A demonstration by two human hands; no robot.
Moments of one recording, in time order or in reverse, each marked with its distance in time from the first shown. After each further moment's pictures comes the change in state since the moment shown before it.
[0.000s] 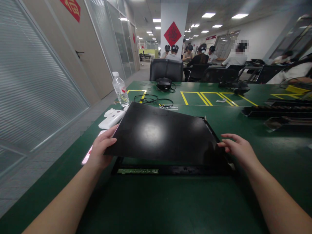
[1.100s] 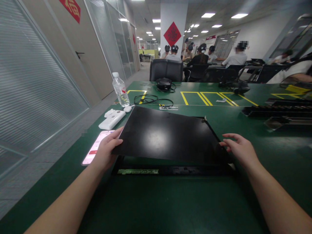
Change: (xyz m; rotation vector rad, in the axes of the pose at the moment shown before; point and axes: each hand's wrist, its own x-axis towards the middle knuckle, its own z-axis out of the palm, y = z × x) left_hand 0.001 -0.004 0.010 0.051 0.026 -0.106; right_hand 0.005 0.004 -0.003 -0.171 0.064 -0.043
